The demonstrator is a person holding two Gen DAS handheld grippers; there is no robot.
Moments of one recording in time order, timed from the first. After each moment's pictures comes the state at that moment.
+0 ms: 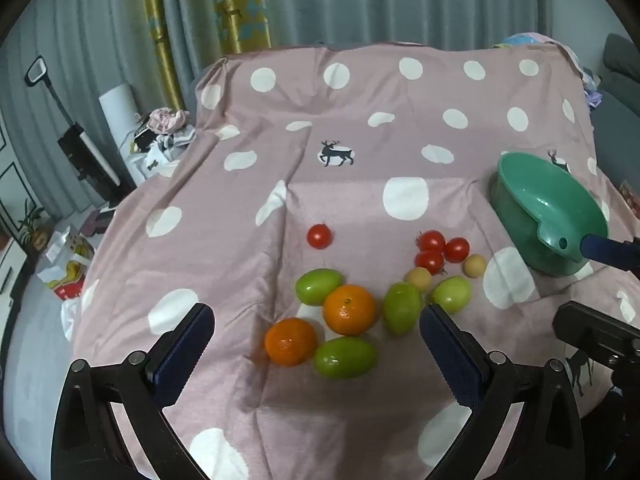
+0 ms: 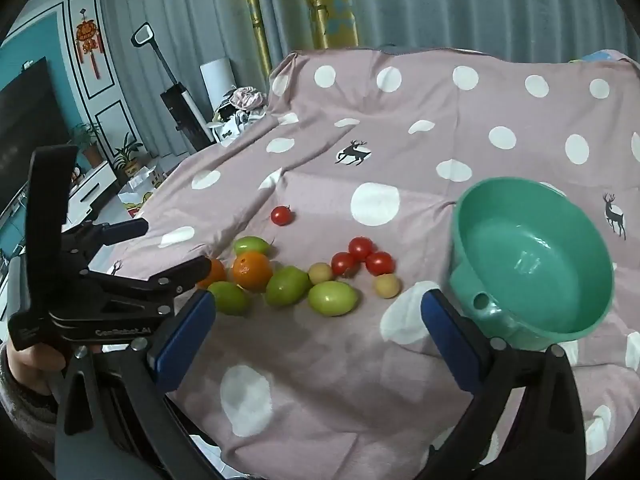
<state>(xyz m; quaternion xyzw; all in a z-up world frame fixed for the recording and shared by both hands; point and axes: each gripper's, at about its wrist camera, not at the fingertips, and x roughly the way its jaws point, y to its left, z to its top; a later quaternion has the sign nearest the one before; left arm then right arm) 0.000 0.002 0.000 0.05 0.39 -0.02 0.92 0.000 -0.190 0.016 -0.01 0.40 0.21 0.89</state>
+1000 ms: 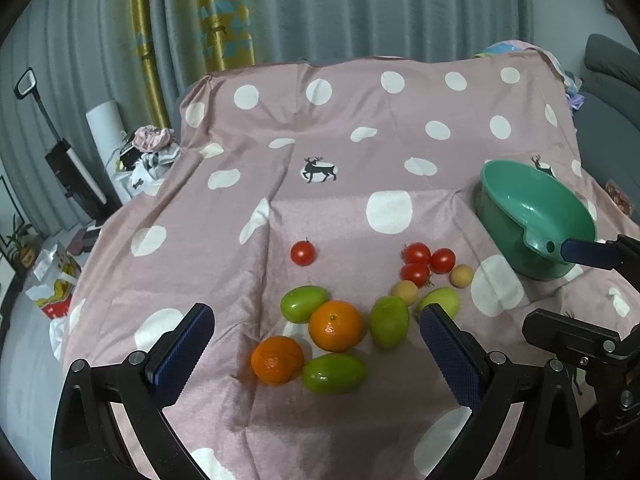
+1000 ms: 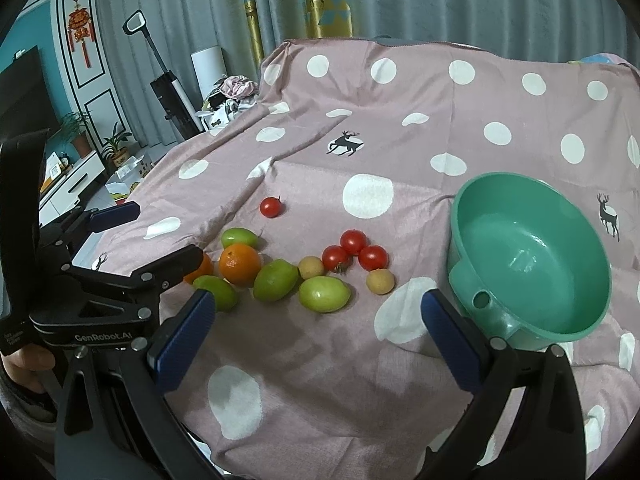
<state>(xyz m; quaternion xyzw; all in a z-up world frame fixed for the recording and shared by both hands) 0.002 -0.004 0.002 0.03 0.37 -0.06 0.93 0.007 -0.186 0.008 -0.02 0.40 0.19 0.90</state>
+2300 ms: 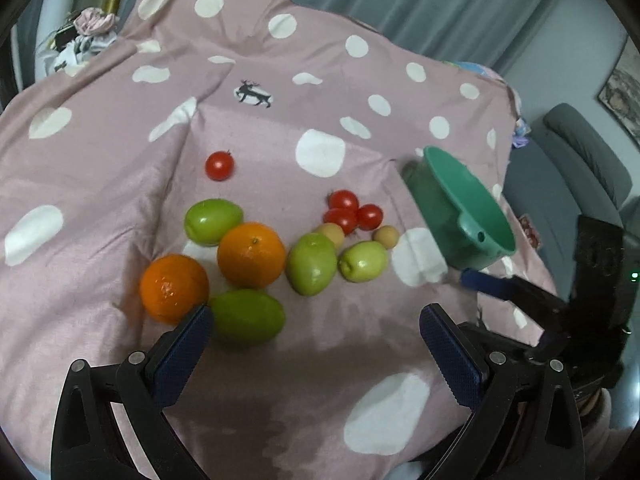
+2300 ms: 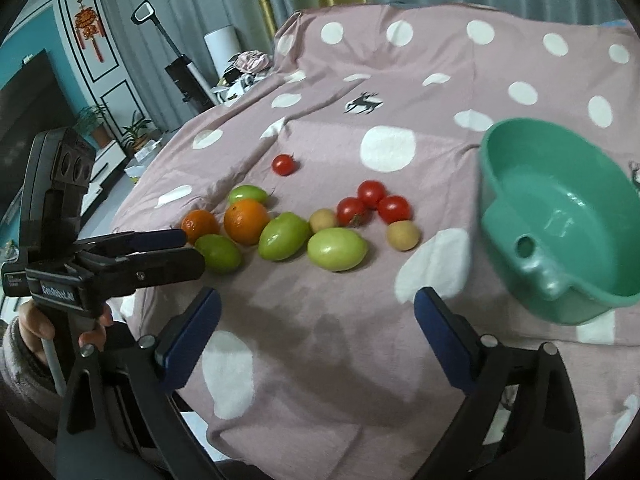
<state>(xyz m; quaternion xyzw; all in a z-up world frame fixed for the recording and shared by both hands) 0.009 0.023 -0.044 -0.14 0.45 -0.22 0.85 0.012 -0.196 -0.039 0.01 0.44 0.25 0.86</state>
